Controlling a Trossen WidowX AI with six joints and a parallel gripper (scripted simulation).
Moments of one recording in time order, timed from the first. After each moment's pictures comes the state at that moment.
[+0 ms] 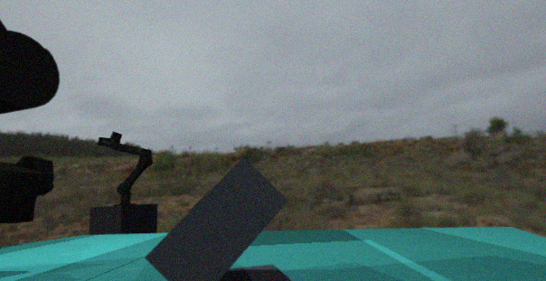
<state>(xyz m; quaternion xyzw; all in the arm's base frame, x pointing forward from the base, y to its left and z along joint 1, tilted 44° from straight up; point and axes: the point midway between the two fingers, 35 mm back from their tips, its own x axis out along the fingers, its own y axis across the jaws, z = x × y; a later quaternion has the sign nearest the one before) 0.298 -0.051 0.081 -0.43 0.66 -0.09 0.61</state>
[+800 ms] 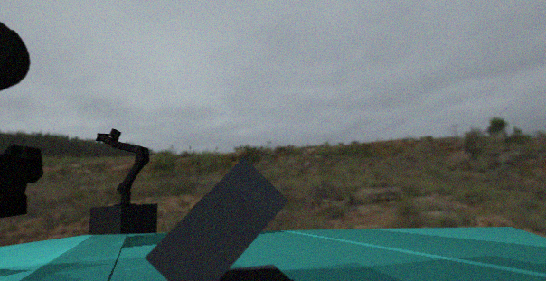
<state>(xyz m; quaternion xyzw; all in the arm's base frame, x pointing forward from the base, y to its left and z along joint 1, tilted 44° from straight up) 0.294 -0.049 0.085 -0.44 0.63 -0.07 0.64</state>
